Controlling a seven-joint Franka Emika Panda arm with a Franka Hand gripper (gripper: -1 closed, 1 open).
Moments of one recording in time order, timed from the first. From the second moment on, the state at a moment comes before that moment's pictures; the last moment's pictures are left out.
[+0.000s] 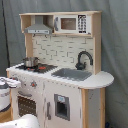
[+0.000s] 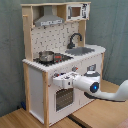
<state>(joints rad) -0.91 -1.49 1.58 -2.10 -0.07 3.05 -0.75</state>
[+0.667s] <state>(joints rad) -0.90 -1.49 1.58 -2.09 -0.07 3.05 -0.74</state>
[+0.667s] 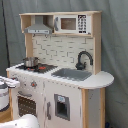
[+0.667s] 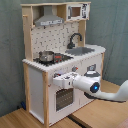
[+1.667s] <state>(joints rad) -0.90 -1.48 1.58 -2.09 -0.06 3.04 -0.39</state>
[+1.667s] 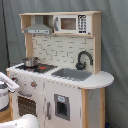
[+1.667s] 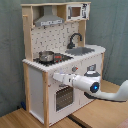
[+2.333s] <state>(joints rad) -0.90 -1.48 1.58 -2.09 -0.06 3.04 -0.17</state>
